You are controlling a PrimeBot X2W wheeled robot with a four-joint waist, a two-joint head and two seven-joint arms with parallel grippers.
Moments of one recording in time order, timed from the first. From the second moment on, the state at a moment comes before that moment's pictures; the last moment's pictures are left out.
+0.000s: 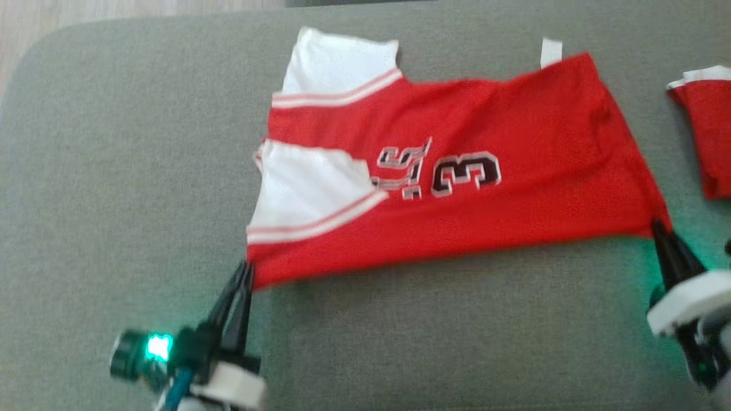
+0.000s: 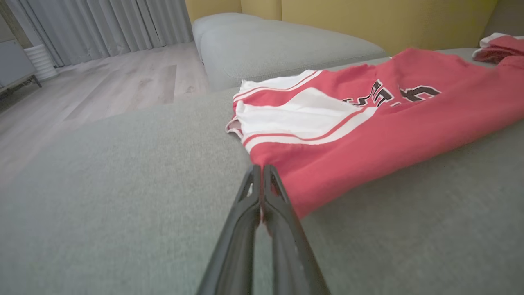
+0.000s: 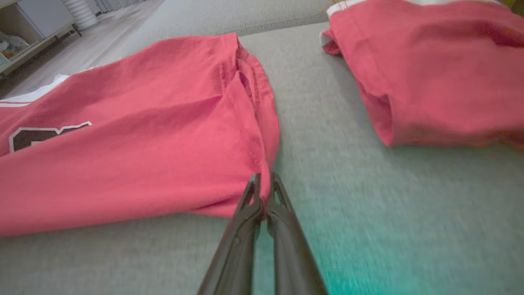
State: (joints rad) left arm -0.14 0.33 -0.56 0.22 -0.30 0.21 -0.23; right arm -0.32 -0.51 0.42 0.70 0.76 0.12 -0.25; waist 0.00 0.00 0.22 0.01
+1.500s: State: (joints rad) left arm -1.07 0.34 -0.64 0.59 -0.50 -0.12 0.40; right arm -0.22 -0.44 0.23 0.28 0.58 0.12 -0.21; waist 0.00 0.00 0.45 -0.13
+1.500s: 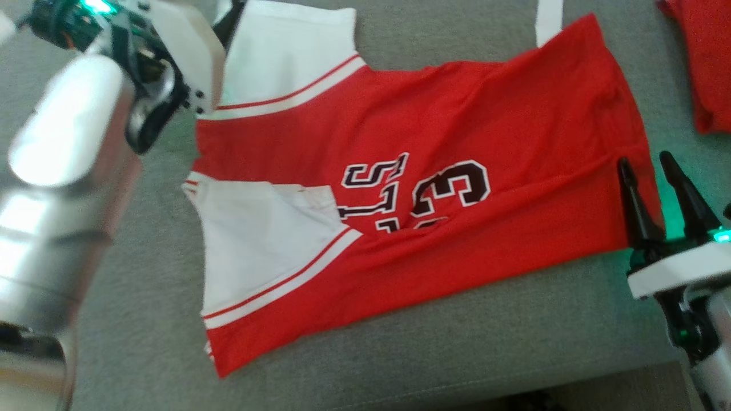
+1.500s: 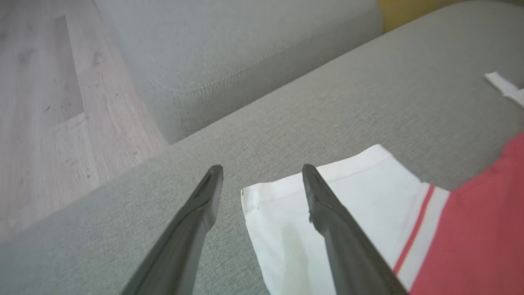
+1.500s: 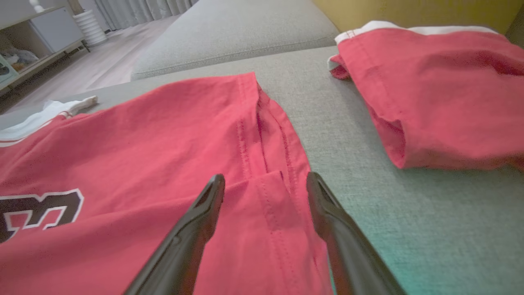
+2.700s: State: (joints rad) left arm -1.27 0.44 -0.95 0.74 -0.74 -0.13 0.46; right arm -0.36 -0.45 0.34 0.37 0.63 0.12 -0.25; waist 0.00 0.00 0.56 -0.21
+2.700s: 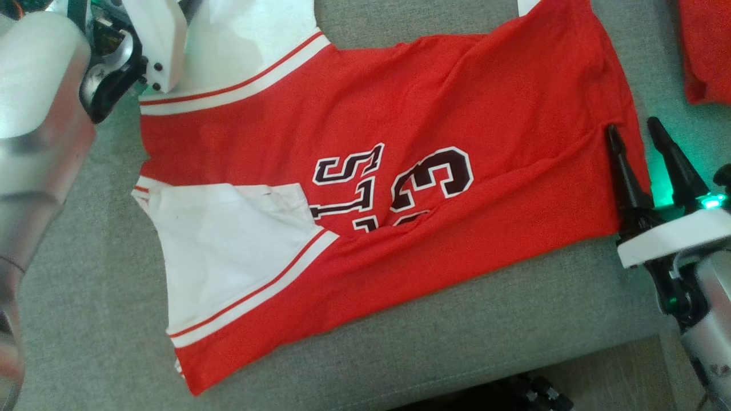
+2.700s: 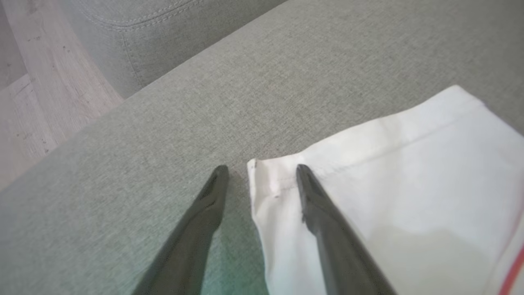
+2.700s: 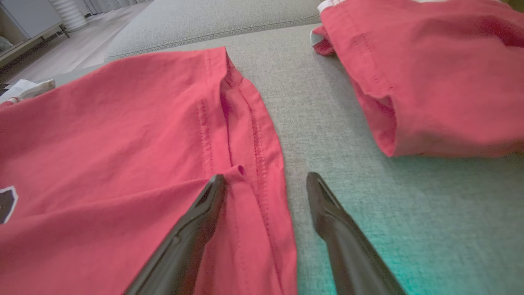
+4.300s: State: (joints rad) left arm -1.40 0.40 -1.10 0.77 -0.74 -0.11 0.01; right arm -0.96 -0.62 0.60 0.64 0.82 0.12 0.05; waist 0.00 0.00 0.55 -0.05
